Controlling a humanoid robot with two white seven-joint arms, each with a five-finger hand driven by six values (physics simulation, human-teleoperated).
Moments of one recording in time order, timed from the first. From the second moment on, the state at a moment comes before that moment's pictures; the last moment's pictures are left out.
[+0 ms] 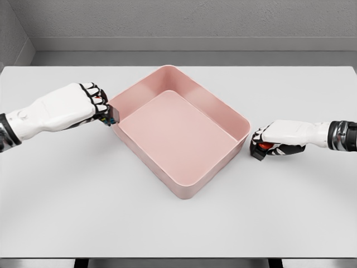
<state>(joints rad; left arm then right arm) -0.31 0.80 -0.27 -1.76 -0.63 -0.61 -0.27 -0.75 -0.99 1.01 -1.48 0.18 -0.48 0.47</state>
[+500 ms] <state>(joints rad) -0.34 0.74 -0.29 -1.76 -0.66 -0.61 -0.27 -0.78 -1.02 1.00 -1.48 0.18 -0.49 0.47</state>
